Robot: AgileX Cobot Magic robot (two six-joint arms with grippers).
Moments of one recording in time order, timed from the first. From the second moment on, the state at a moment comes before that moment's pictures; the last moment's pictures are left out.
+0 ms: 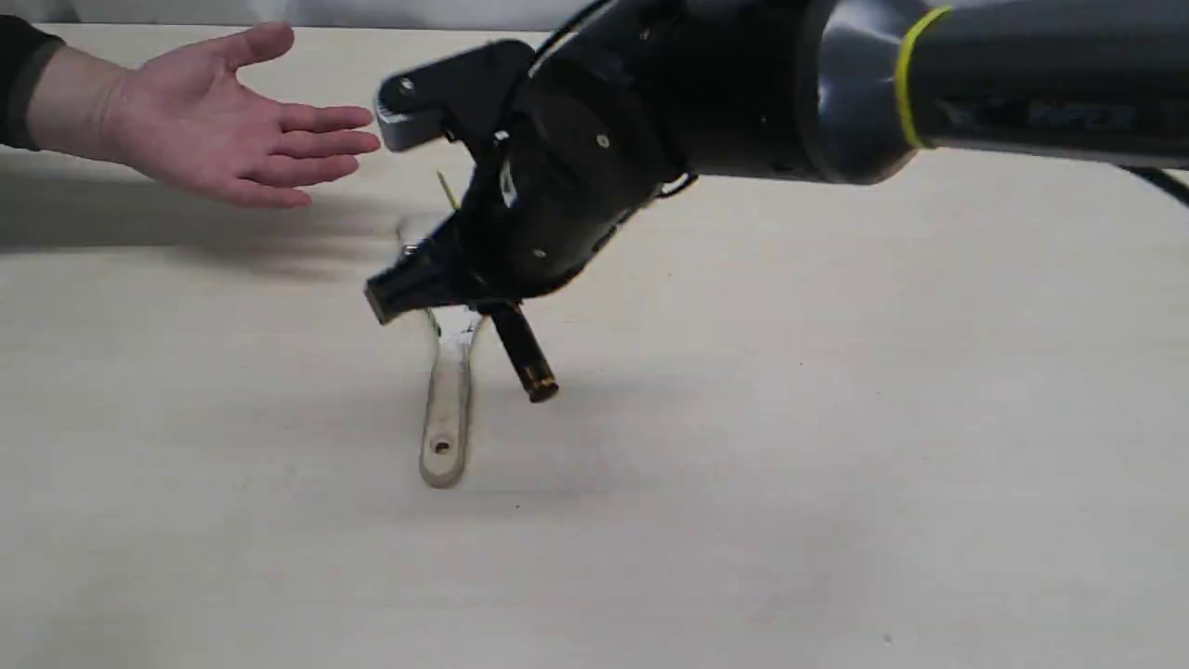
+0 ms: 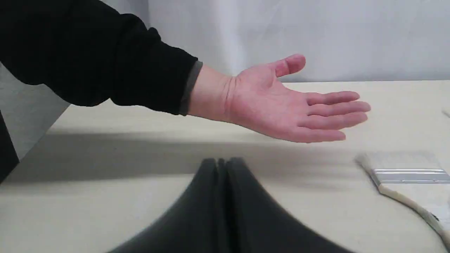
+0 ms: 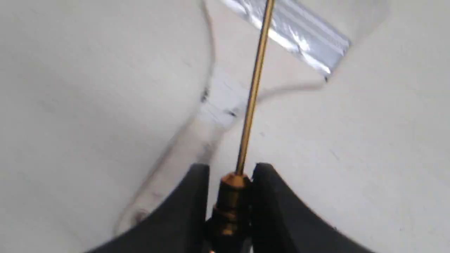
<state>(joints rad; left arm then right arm) 0.02 0.00 0.00 0.07 0.26 -0.07 0.80 1.92 -1.39 -0.11 0.61 0.32</state>
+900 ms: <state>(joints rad) 0.02 0.00 0.00 0.07 0.26 -0.07 0.94 2.37 -2.11 -0.11 0.50 0.20</state>
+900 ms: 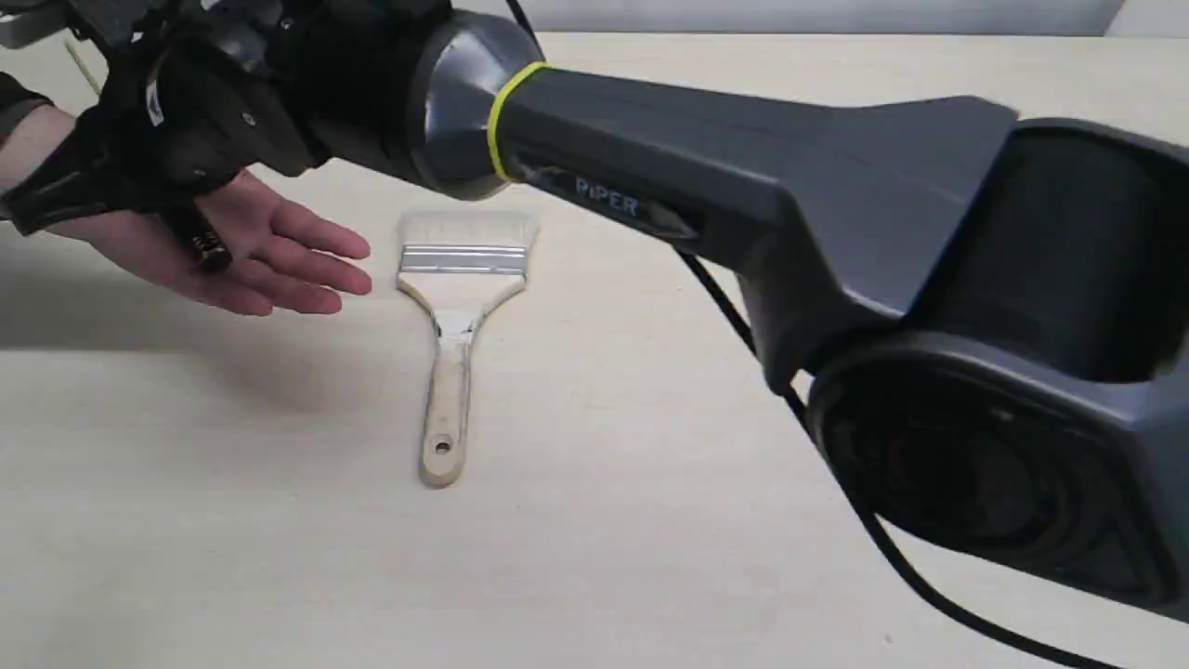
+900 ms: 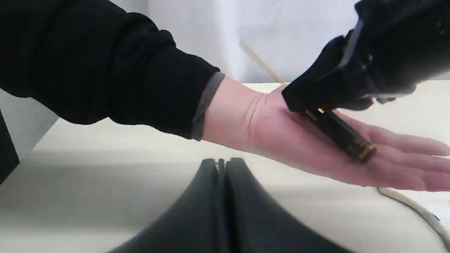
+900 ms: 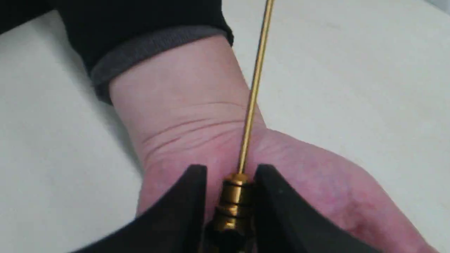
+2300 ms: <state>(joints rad) 0.02 0.00 0.00 0.07 0.26 -0.07 0.93 2.28 -2.12 -0.24 1.21 0.59</state>
